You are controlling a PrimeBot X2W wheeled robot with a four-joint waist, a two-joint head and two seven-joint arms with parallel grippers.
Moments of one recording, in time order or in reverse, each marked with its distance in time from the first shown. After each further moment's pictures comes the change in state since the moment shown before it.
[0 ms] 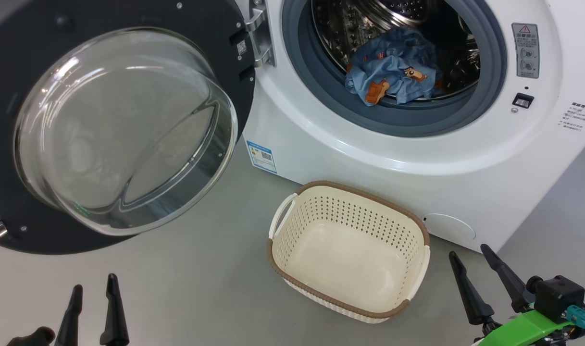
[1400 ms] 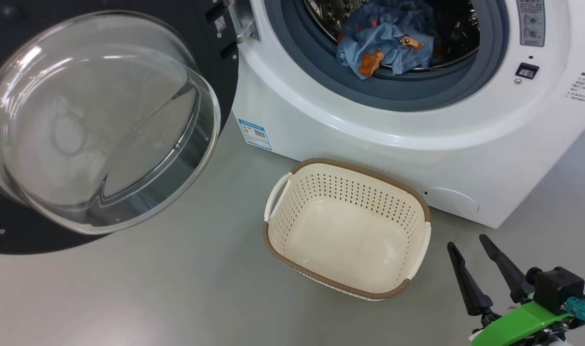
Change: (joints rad) left arm -0.511 0.599 0.232 0.228 -0.838 0.000 0.096; right arm -0.027 0.001 0.008 -0.004 -0.002 0.000 0.000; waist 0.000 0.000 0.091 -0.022
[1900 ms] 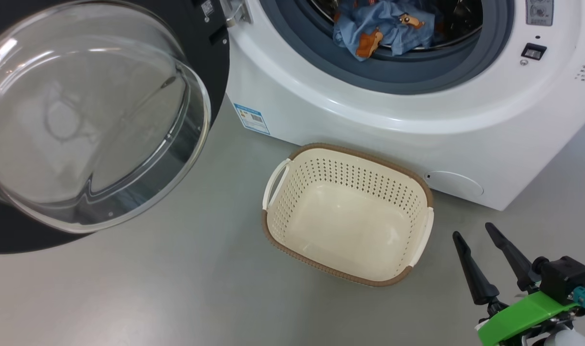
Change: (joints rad) left arm -0.216 0.136 -0.156 0.372 -0.266 0.001 0.560; right arm -0.027 -0.033 0.005 -0.009 -0.002 0.000 0.000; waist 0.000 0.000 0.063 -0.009
